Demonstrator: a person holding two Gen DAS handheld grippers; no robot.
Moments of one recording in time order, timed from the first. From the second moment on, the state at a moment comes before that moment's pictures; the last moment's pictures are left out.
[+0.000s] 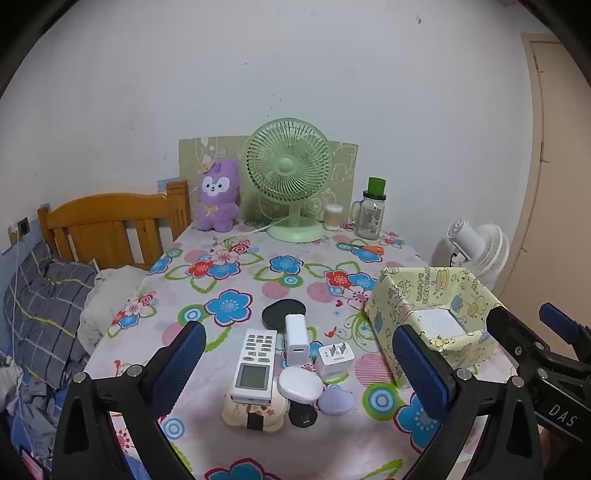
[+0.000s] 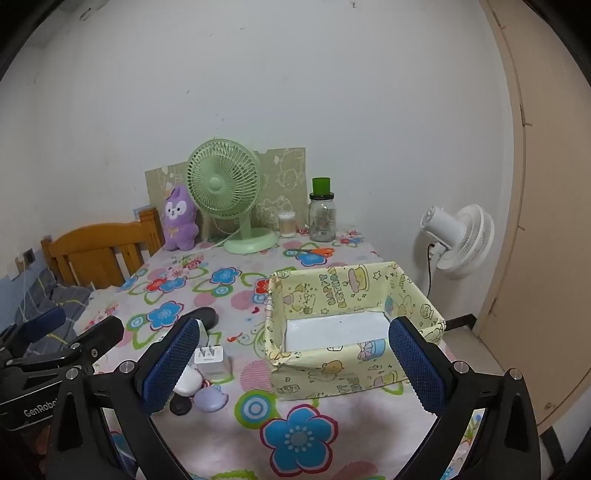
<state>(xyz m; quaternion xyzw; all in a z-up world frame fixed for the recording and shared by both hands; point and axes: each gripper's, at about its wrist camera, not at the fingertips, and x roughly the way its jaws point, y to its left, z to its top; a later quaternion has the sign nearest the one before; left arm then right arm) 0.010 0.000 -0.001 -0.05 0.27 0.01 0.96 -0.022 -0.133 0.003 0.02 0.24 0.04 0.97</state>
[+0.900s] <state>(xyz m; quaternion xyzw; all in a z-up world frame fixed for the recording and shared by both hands) 0.004 -0.007 -0.007 -0.05 0.27 0.00 0.96 -0.005 -0.167 0.005 0.02 0.23 0.02 0.97</state>
